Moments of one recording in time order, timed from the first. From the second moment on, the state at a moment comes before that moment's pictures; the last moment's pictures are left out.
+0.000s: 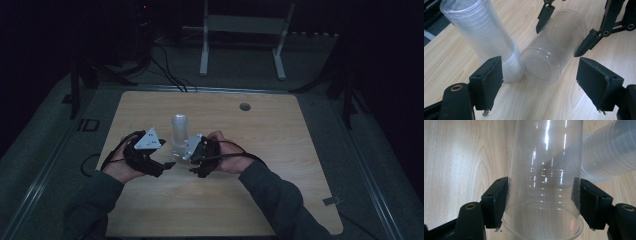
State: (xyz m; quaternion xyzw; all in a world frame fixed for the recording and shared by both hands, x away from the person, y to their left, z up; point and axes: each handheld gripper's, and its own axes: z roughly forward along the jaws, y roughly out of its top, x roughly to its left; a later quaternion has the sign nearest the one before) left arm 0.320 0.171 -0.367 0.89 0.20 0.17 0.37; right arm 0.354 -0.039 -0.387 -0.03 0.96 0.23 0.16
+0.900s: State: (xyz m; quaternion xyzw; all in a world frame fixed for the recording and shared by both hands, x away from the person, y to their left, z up) left arm 0.319 0.153 -0.371 0.93 0.16 0.16 0.29; right arm 0.347 -0.030 -0.391 -0.06 0.97 0.18 0.17
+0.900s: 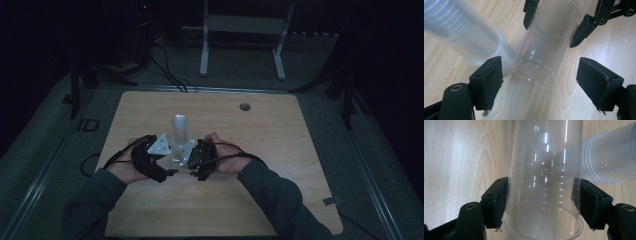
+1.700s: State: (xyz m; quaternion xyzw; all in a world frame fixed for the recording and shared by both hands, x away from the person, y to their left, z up) left arm 0.320 0.141 -0.382 0.95 0.13 0.16 0.25; right arm 0.343 -0.027 -0.393 -0.08 0.97 0.17 0.18
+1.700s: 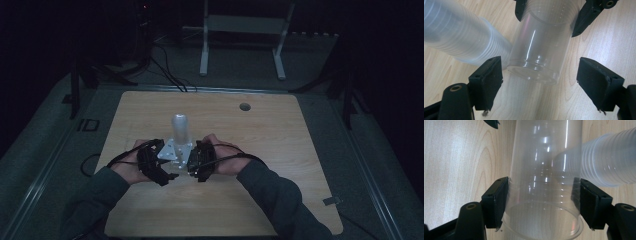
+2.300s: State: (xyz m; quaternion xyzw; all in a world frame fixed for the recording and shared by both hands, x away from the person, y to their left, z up) left arm 0.324 0.141 -0.391 0.95 0.14 0.15 0.24; right arm 0.338 -0.025 -0.389 -0.09 0.96 0.19 0.18
